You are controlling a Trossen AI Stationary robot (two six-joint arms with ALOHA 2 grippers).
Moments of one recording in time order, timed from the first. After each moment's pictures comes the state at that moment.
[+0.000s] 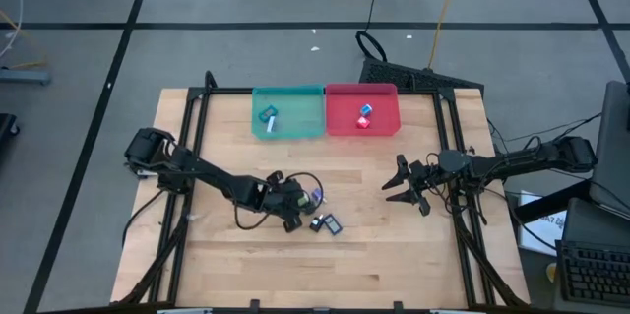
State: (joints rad) left arm -0.28 1.74 0.91 -0.18 -0.33 -0.60; right arm 0.03 0.66 0.02 0.53 -0.31 0.22
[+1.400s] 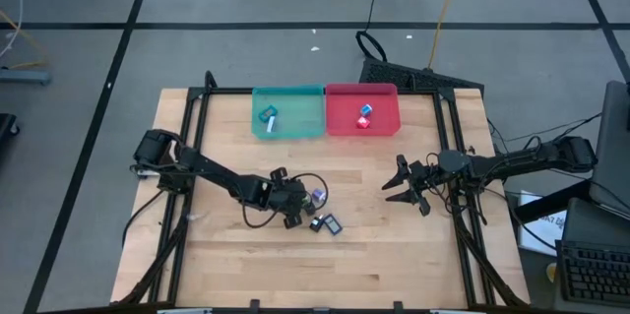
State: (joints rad) left arm -0.25 1.80 0.91 -0.15 -0.37 -0.42; right arm 0.03 0.66 0.02 0.53 -0.31 0.21
